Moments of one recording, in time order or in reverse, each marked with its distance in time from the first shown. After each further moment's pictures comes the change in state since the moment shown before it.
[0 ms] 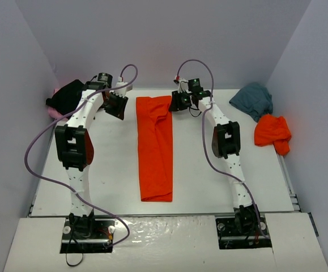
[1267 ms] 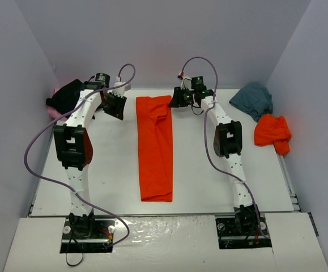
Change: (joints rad) left arm 0.021 0.006 0.000 -0.005 0.042 0.004; right arm -0.029 -0.009 -0.006 0.075 -0.060 0.100
